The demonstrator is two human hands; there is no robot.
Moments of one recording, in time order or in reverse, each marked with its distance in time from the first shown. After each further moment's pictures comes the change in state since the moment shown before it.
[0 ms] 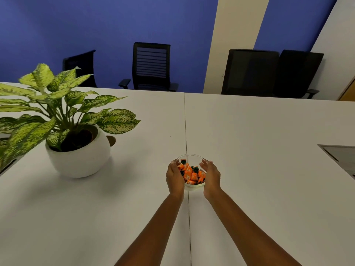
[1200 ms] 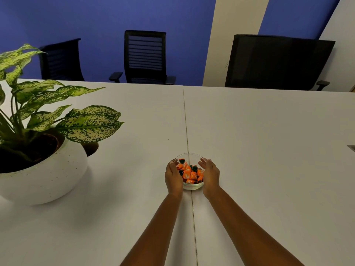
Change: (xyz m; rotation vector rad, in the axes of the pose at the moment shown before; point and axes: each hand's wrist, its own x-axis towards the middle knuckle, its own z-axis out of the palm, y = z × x) left_hand 0.139 -0.051 0.038 0.002 -0.005 -0.045; right_hand 0.141 0.040 0.048 -0.024 0.057 -0.026
